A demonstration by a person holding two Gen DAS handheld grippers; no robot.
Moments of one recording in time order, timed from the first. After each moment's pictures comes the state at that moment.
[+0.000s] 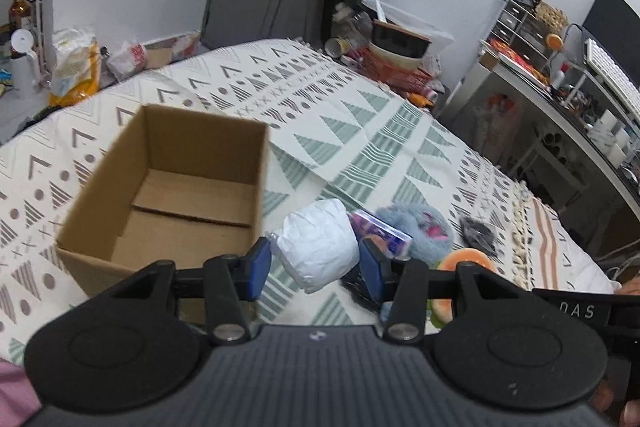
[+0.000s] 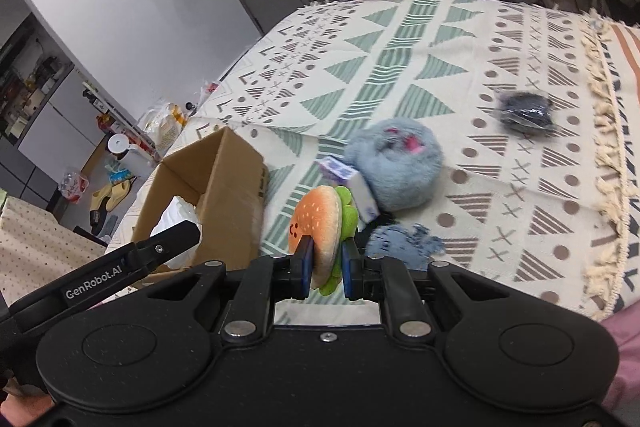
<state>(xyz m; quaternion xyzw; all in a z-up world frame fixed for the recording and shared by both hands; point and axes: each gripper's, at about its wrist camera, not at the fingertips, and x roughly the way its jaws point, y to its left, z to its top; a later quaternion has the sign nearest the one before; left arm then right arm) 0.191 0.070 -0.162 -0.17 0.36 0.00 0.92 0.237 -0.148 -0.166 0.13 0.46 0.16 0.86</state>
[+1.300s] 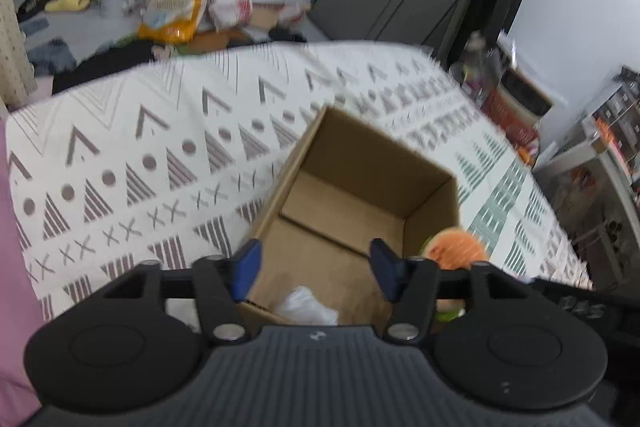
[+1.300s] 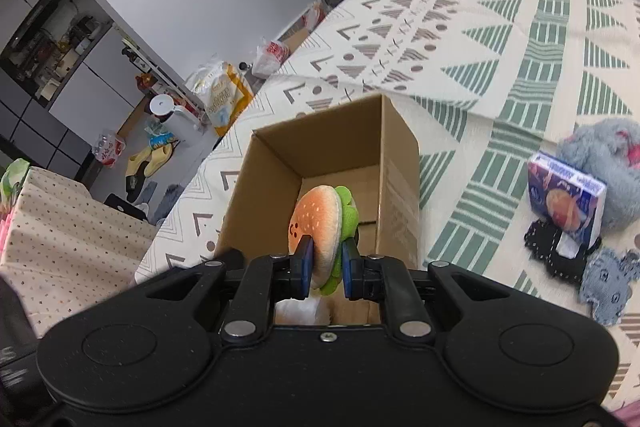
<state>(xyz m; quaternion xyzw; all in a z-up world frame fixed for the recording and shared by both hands) 0.198 0.219 -0.195 -0.28 0.39 0.11 0.87 0.281 0.015 -0.187 0.13 0.50 0.23 0.83</state>
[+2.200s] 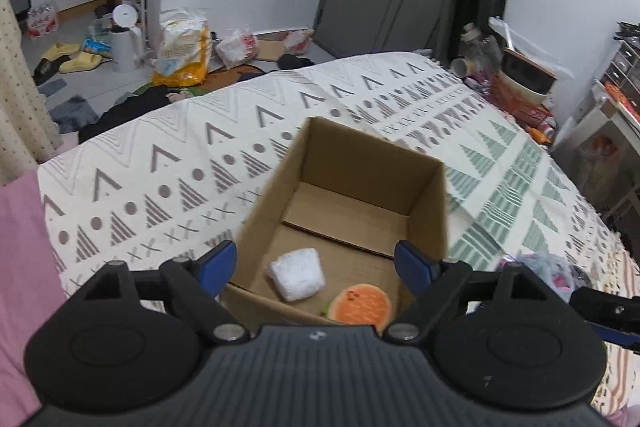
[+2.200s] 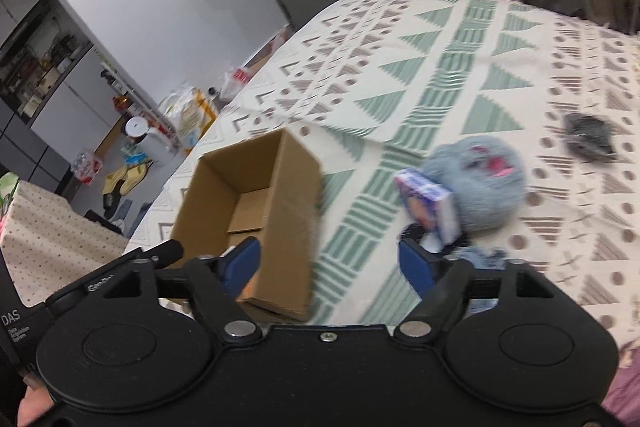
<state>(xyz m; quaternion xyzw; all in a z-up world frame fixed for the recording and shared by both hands) 0.193 0.167 -0.172 -0.19 0.39 0.14 0.89 0.255 -0.105 -0.151 0.12 0.46 0.18 0.86</state>
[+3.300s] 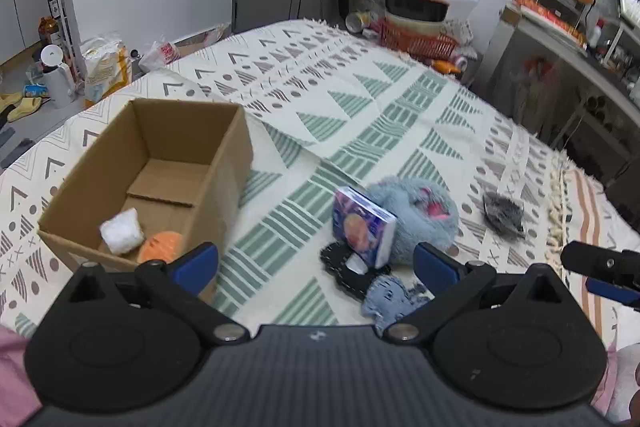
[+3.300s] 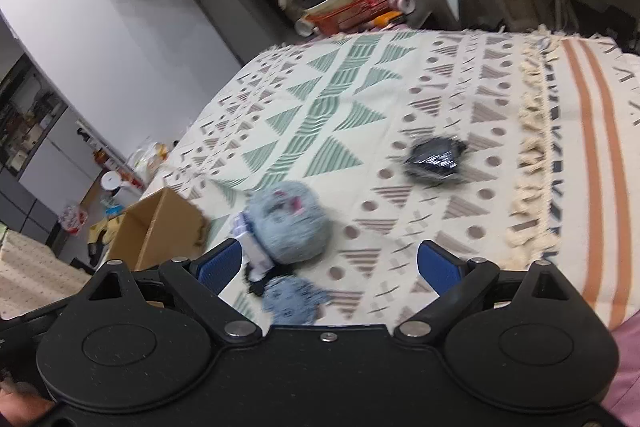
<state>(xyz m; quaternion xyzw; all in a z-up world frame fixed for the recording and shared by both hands) 0.219 -0.024 -0.167 -0.11 0.41 0.08 0.90 0.263 -0.286 -0.182 0.17 0.42 0.14 0.88</state>
